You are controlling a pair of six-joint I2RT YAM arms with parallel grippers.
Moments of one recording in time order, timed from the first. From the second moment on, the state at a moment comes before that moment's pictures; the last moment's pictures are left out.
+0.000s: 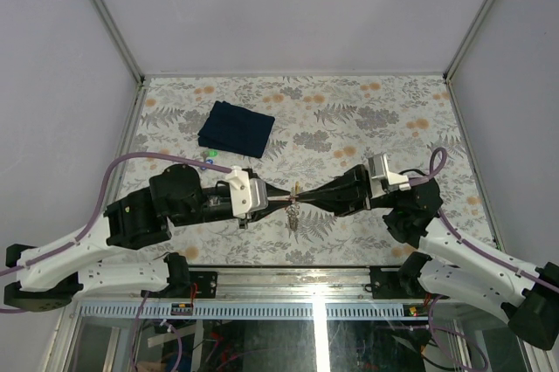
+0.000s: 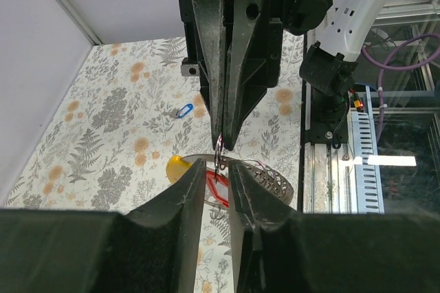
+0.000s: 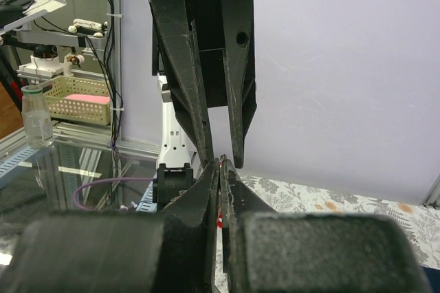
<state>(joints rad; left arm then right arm) -1.23 0.86 1.18 -0.43 0.14 0.25 0.82 0.87 0.58 0.90 -0.81 0.30</state>
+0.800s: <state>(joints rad) -1.23 0.87 1.20 -0.48 0.17 0.26 0.82 0.84 0.59 0.90 -0.81 0.30</state>
